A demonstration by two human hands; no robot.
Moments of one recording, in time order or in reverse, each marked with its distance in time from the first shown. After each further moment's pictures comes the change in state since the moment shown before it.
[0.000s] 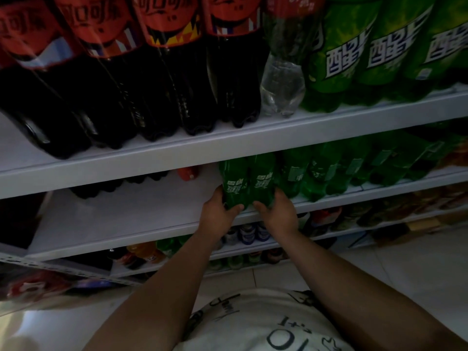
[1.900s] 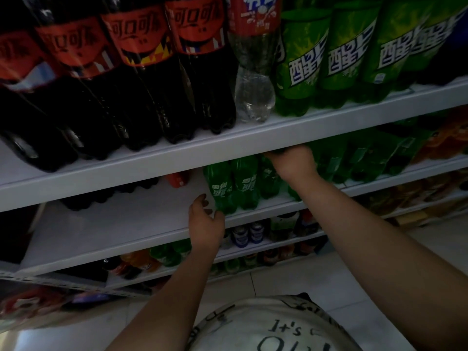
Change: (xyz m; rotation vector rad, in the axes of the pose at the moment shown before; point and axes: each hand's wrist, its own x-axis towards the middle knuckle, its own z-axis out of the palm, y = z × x) left_hand -0.031 0.025 0.006 -0.090 0.272 -0.184; right_hand 0.054 -0.074 -0.120 0.274 0.054 0.005
